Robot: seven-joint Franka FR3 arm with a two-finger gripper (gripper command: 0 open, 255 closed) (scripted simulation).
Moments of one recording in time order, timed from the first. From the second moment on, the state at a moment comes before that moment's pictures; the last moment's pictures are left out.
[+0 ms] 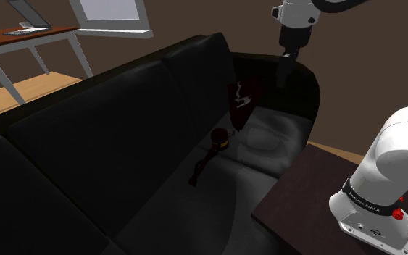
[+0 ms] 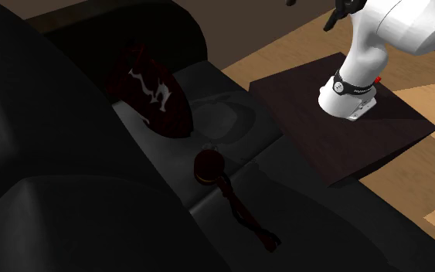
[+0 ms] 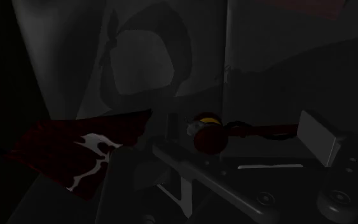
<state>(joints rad) 0.02 -0.79 0.06 -2.43 -0.05 1.71 -0.17</state>
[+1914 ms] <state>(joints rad) 0.20 0.14 0.04 -2.27 -0.16 2.45 -0.84</state>
